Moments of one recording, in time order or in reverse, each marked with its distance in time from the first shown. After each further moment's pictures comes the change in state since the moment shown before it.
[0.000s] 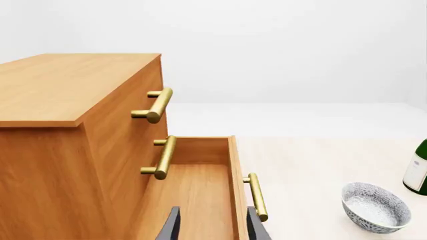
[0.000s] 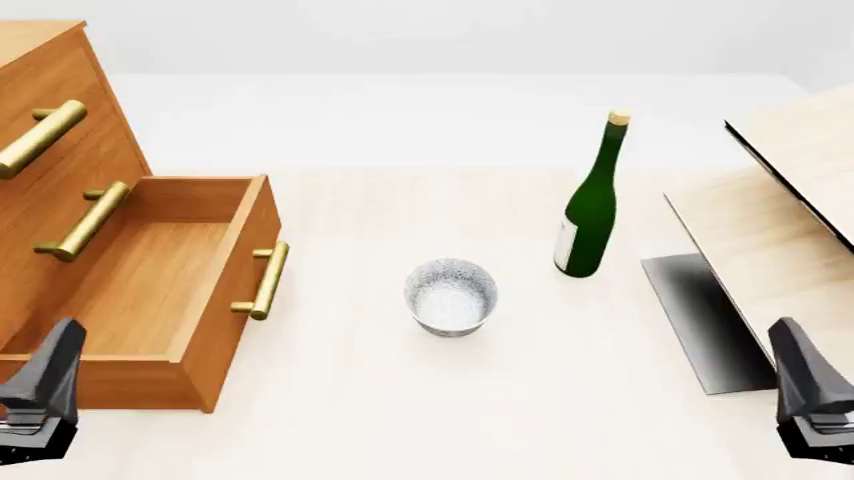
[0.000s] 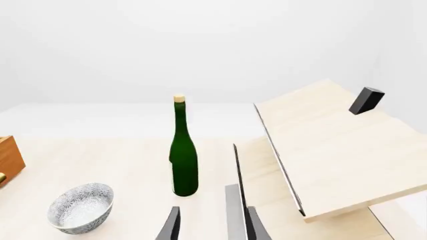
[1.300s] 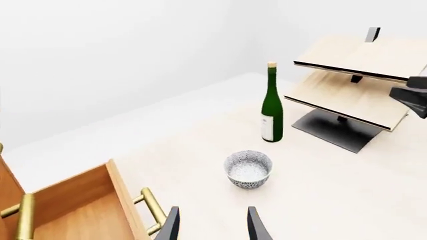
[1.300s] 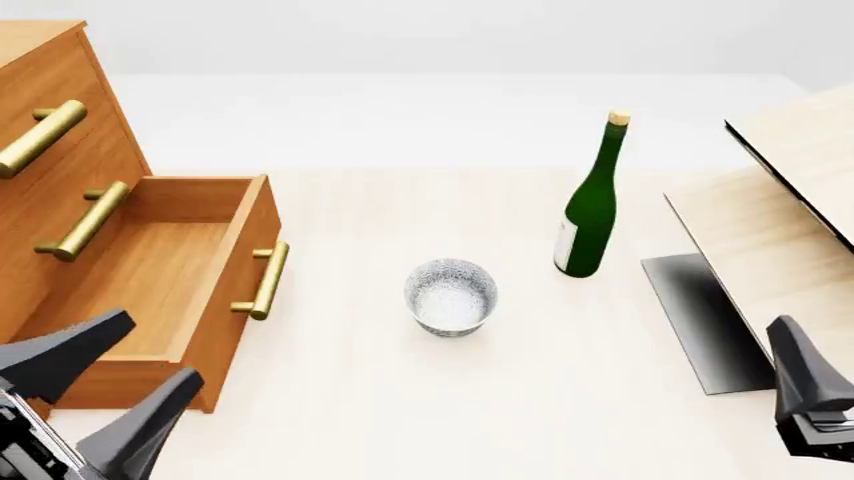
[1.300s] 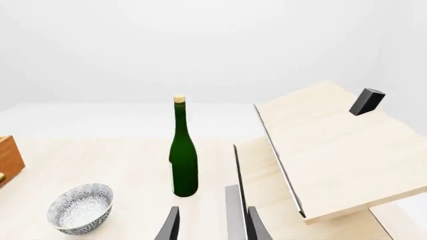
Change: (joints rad) left arm -0.595 0.151 -0.051 -0.061 0.113; right arm 0.001 0.014 -0.001 -0.012 -0.002
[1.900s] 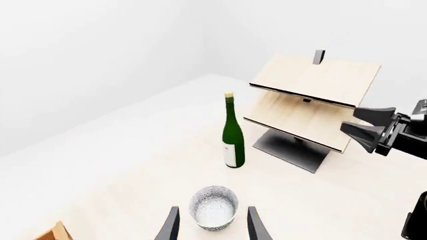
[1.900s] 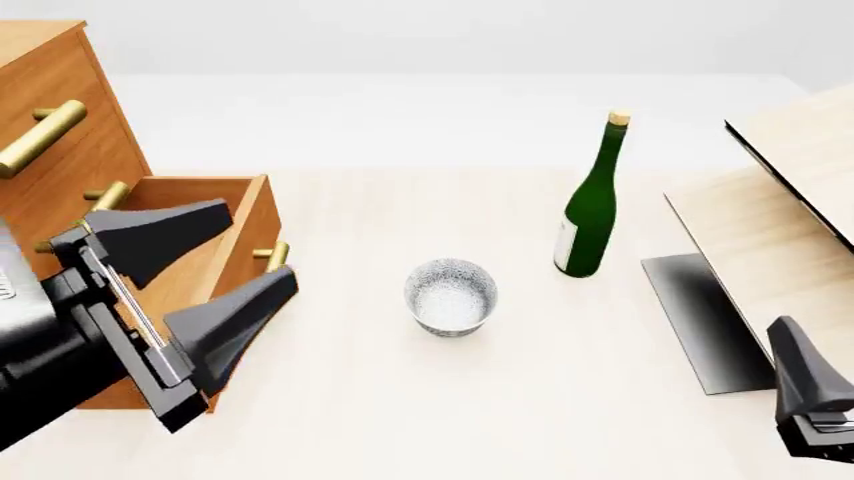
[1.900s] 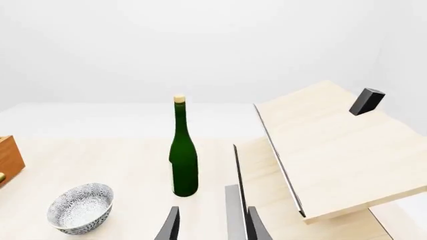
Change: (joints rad) left arm -0.186 0.486 -0.335 -0.116 -0.001; right arm 0.000 -0.006 0.000 0.007 0.000
